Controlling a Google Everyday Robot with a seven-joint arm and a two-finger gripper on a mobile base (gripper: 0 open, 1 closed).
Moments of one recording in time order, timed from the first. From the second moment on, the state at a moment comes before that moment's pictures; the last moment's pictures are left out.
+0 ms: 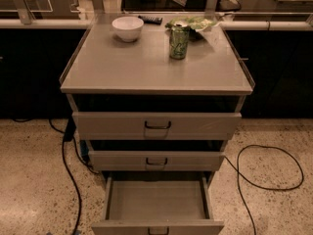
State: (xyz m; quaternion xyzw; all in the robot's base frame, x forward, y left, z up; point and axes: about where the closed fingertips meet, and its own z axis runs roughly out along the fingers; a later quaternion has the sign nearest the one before) arm 0.344 -0.487 0.713 -0.31 0.93 -0.11 0.16
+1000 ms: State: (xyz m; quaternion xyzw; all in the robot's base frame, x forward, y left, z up) arm 0.365 -0.505 0.589 -0.27 0.96 -0.05 0.05
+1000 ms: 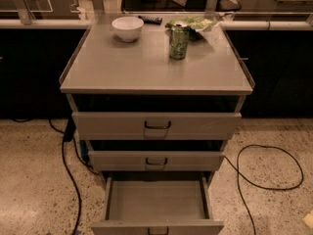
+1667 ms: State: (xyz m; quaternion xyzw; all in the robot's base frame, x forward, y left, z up) arm 0.375 -0.516 0.549 -0.24 0.97 -0.05 0.04
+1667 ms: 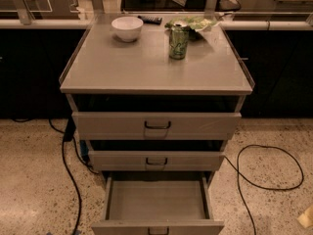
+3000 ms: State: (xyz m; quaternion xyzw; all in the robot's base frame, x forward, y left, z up) arm 0.344 -0.478 0.441 -0.25 0.97 0.00 0.02
